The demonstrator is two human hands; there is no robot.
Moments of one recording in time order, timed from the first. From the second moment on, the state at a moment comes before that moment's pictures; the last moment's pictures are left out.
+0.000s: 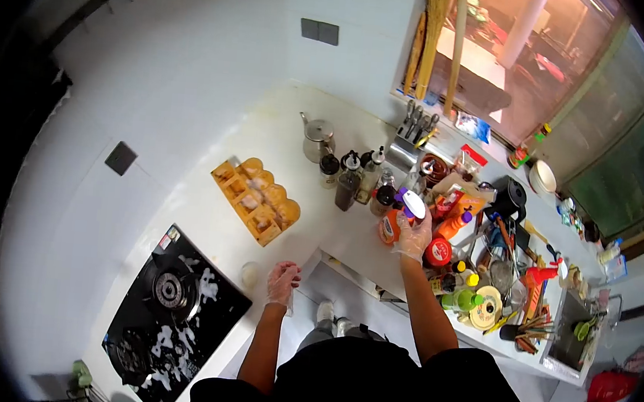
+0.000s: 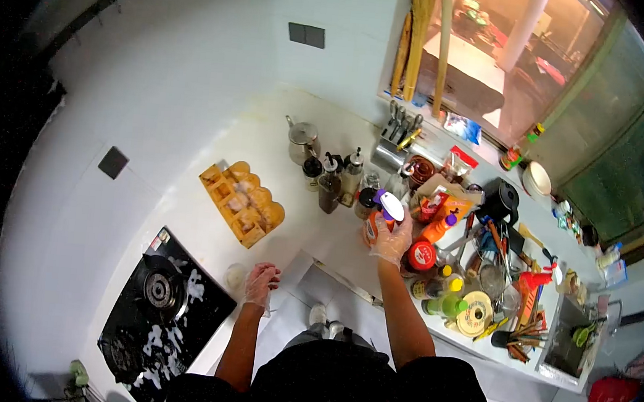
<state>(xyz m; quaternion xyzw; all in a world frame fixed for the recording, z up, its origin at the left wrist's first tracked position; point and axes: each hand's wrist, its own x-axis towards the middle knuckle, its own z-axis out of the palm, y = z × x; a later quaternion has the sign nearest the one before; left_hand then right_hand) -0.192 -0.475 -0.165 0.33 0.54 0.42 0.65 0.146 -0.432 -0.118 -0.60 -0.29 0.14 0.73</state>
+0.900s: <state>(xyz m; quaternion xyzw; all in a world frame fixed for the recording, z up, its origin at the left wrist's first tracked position) -0.174 -0.564 -0.156 0.27 0.59 0.49 0.58 0.103 -0.501 -0.084 -0.56 -0.51 0.26 0.60</state>
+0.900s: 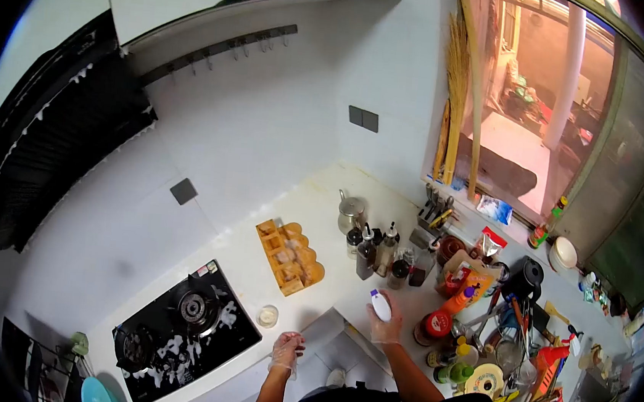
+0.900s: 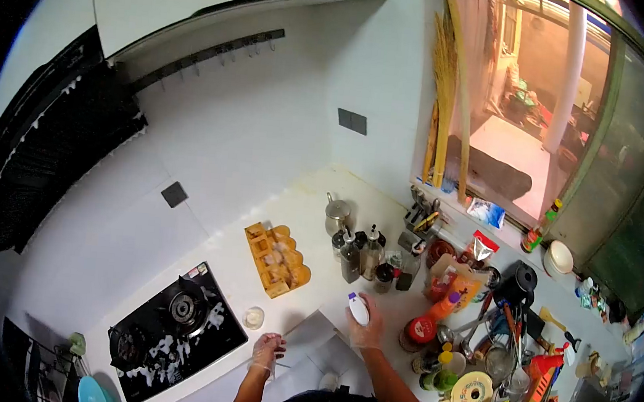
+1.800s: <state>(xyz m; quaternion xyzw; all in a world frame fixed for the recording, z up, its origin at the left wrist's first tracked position) -0.199 -0.794 -0.161 0.08 0.58 0.56 0.59 -0.044 -0.698 -0.039 -0.25 -0.49 0.68 0.48</state>
